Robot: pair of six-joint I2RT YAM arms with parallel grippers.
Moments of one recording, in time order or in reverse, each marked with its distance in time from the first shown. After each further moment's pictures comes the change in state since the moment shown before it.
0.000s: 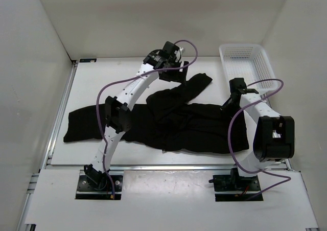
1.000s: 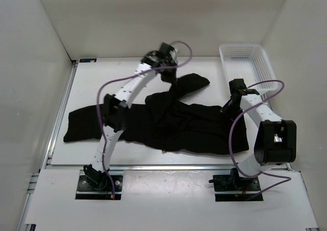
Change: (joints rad) left arm 0.012 0.020 -0.102 0.073 0.084 -0.070; right arm 0.019 -0.034 -0.001 -0.092 0.000 0.014
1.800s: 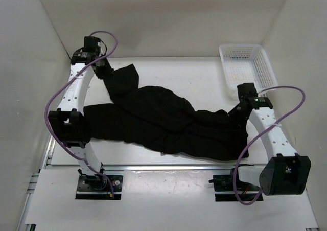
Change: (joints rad) left arm 0.549 -0.643 -0.652 0.007 -0.154 -0.136; right arm 0.002 -0.326 -0.104 -0.178 0.067 0.092
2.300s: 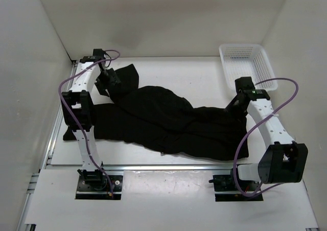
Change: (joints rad) left arm 0.035 0.318 0.101 -0.075 0.031 -0.005; right arm 0.008 0.117 0.197 -0.014 0.009 -0.111
